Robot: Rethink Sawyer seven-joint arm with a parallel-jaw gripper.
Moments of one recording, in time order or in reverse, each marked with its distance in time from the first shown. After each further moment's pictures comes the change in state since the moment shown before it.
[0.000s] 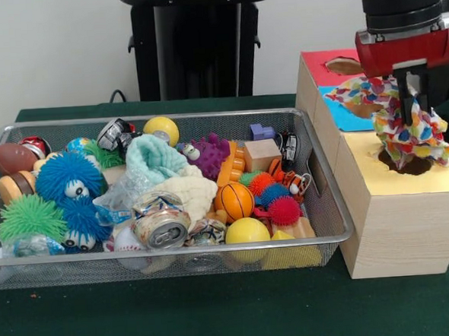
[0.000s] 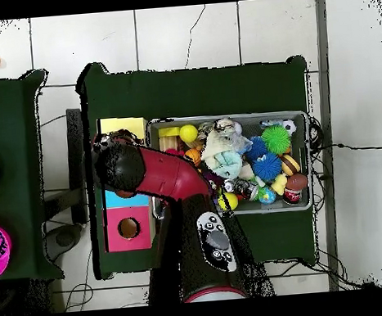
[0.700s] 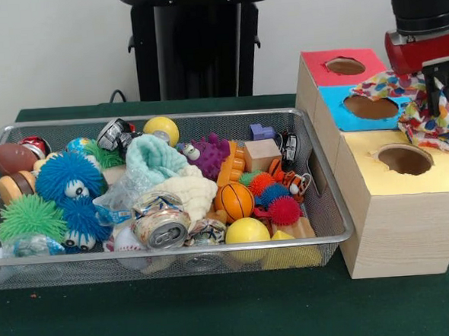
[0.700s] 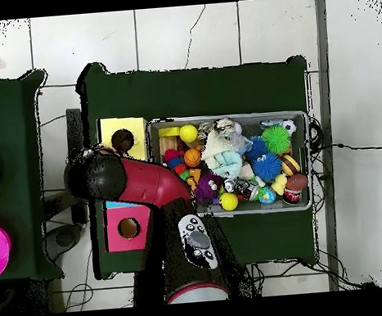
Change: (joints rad) arm 0.029 0.003 0.047 0.043 0.010 0.000 0.000
